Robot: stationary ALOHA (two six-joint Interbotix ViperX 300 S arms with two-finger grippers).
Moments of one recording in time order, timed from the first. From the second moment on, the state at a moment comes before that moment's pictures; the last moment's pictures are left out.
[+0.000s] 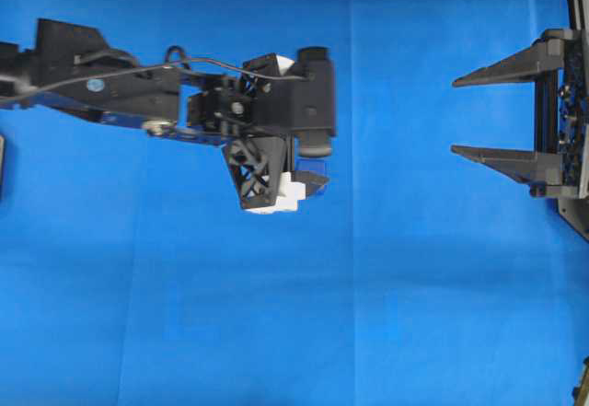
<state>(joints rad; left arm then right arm) 0.01 0.10 0.24 0.01 0.44 0.00 -0.04 -0.90 1.16 0.01 -0.24 0.00</state>
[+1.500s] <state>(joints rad) 0.01 0.15 0.13 0.02 0.66 0.01 -0.04 -0.89 1.16 0.01 -0.24 0.00</state>
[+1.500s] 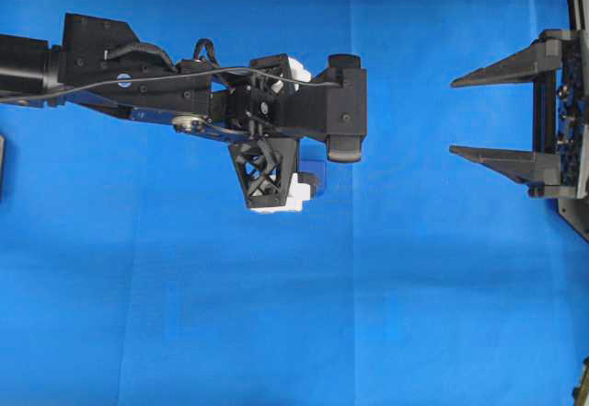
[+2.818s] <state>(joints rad) 0.00 0.34 0.25 0.02 0.36 0.00 -0.04 -0.87 1.16 0.01 -0.24 0.00</state>
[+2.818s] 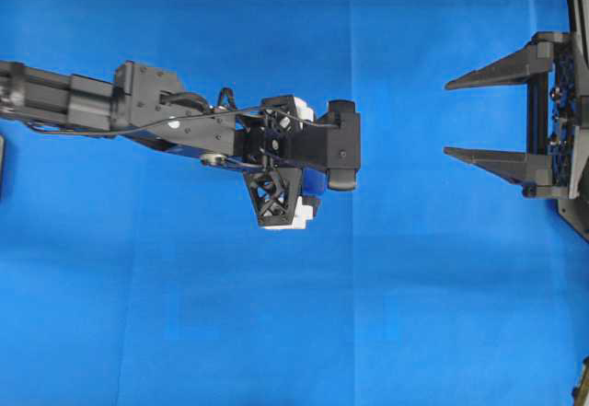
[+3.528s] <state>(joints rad) 0.02 0.41 0.26 0.02 0.32 0.00 -0.04 -0.85 1.16 0.01 -0.24 0.00</state>
